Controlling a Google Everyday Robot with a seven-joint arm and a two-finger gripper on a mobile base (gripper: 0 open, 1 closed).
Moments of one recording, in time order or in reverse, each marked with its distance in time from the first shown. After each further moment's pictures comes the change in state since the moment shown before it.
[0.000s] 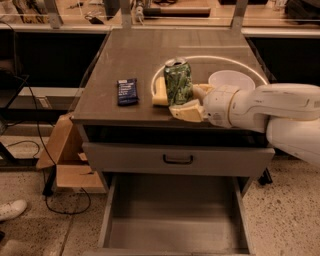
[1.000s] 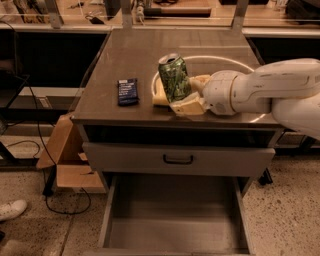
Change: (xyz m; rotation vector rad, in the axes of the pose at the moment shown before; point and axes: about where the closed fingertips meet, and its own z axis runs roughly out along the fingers) arm -0.010 -0.008 0.004 -0.106 0.054 -0.119
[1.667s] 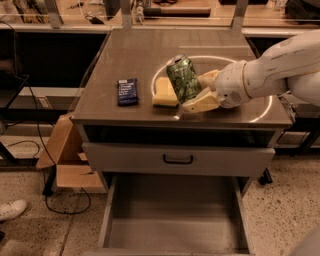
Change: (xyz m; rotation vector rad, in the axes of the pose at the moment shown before) arm 0.015 -0.016 -0.017 -0.133 0.121 -0.031
